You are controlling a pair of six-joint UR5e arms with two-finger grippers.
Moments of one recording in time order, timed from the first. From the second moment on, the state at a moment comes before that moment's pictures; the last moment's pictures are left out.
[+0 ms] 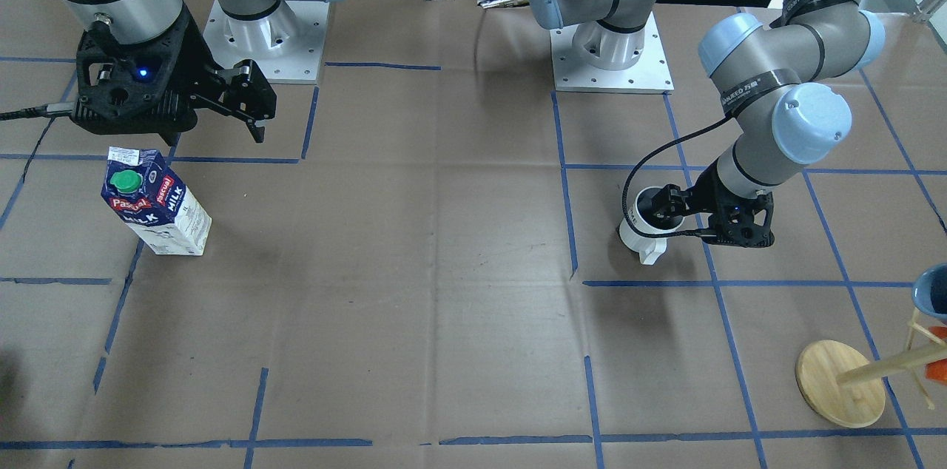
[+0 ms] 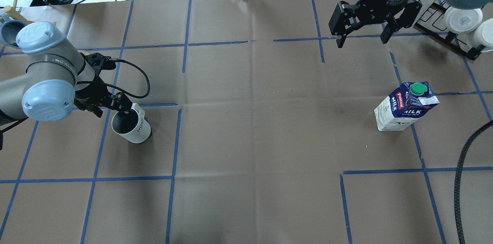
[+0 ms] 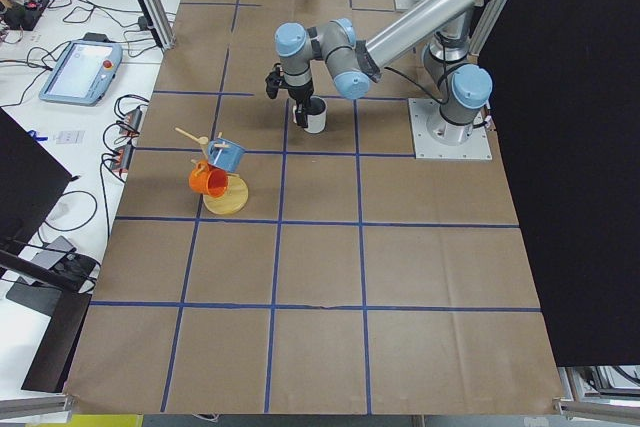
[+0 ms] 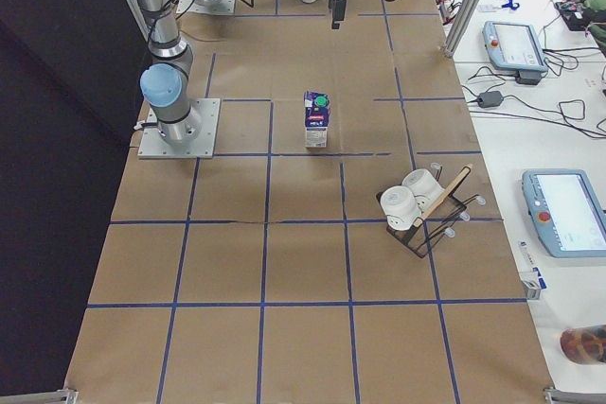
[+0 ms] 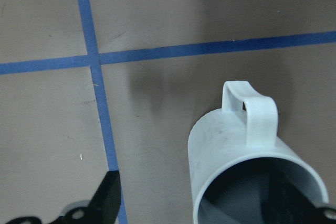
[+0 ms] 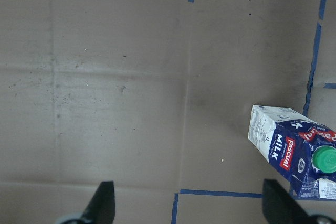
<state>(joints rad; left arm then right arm) -1.25 -1.76 -2.00 -1.09 1.60 0.39 1.58 -1.49 1.46 -1.51 -1.56 -0.05</state>
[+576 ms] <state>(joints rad) -1.25 -1.77 -2.00 -1.15 1.61 0.36 1.58 -1.49 1.47 -1.52 -1.57 -0.05</state>
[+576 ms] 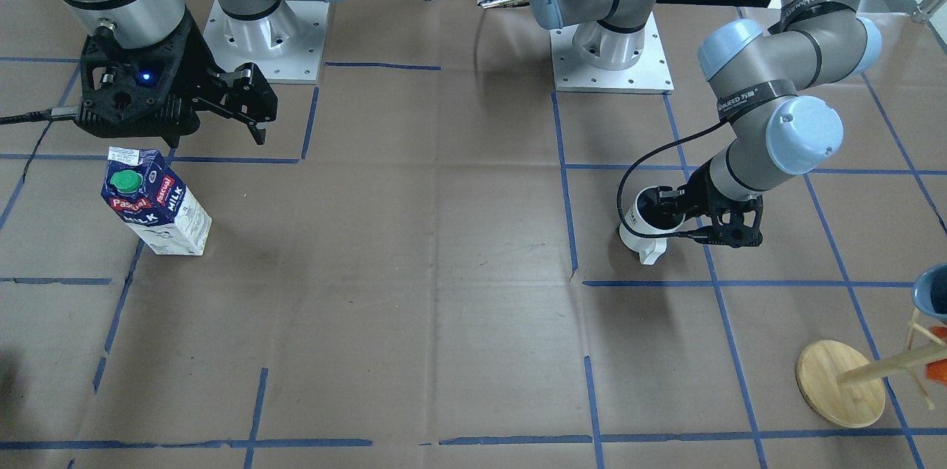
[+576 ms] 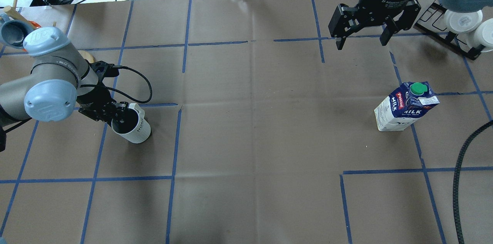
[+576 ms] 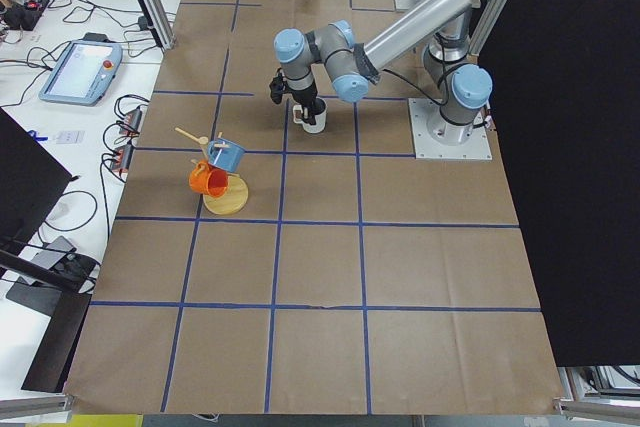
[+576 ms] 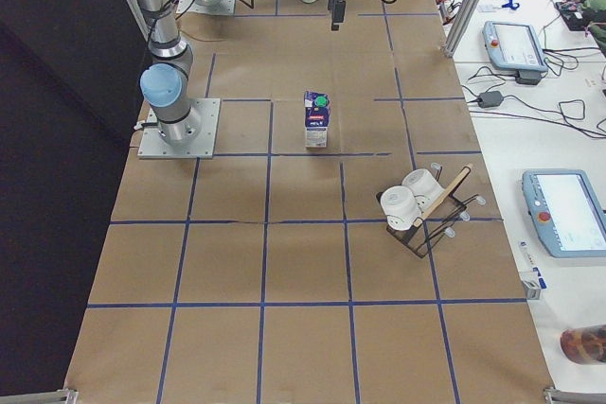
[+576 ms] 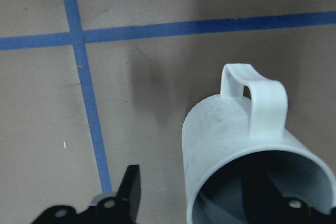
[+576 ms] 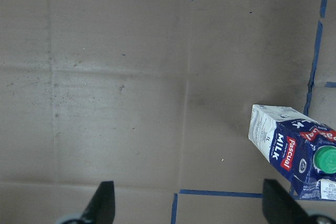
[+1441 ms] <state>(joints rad) -1.36 -1.89 -1.71 -1.17 1.54 0.25 1.58 -1.49 1.47 -1.51 -1.57 -0.05</state>
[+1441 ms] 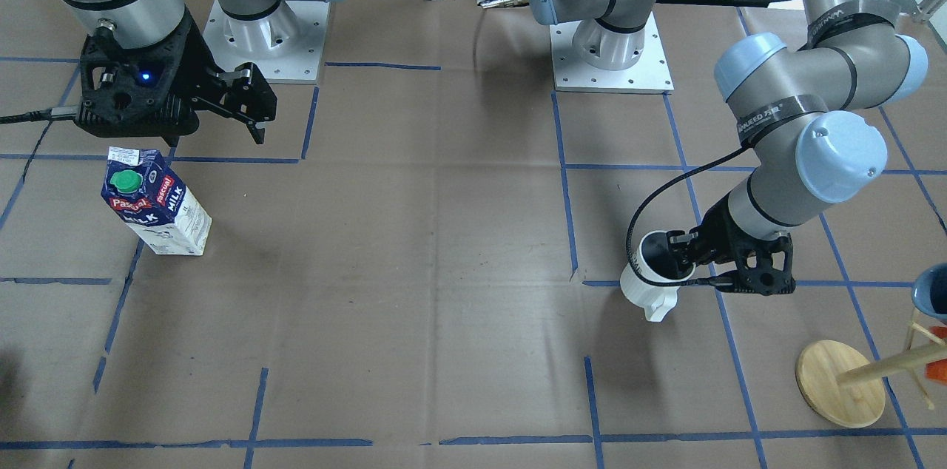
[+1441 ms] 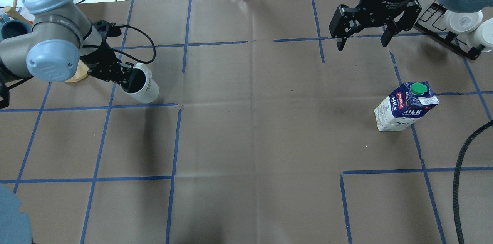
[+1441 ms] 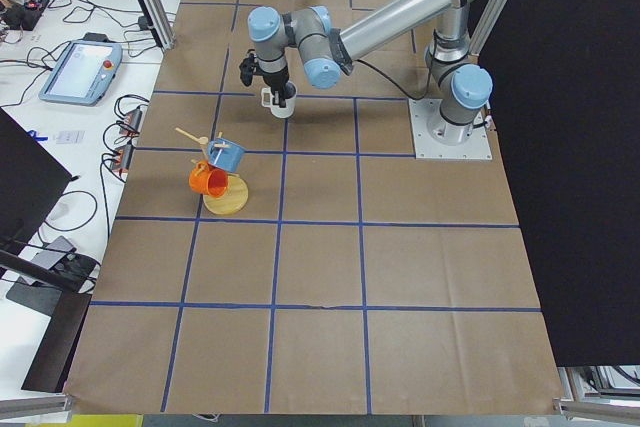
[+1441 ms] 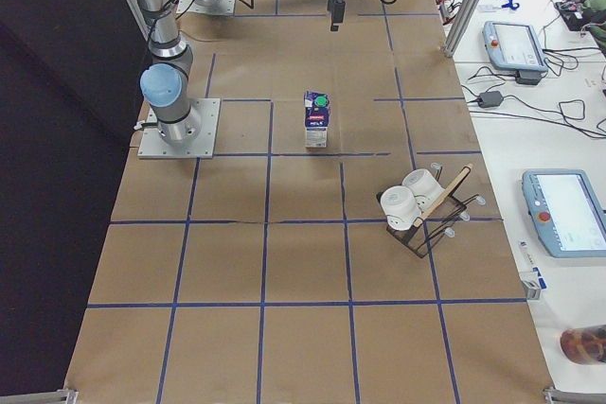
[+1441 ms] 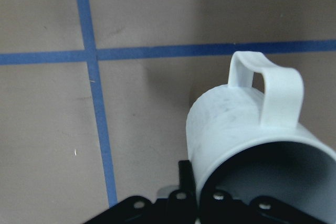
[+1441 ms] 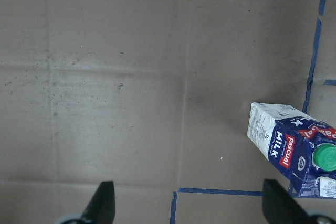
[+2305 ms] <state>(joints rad) -1.73 -2.29 -1.04 -1.43 1.50 -0.07 1.58 -1.49 1.47 -1.51 -1.57 -0.05</state>
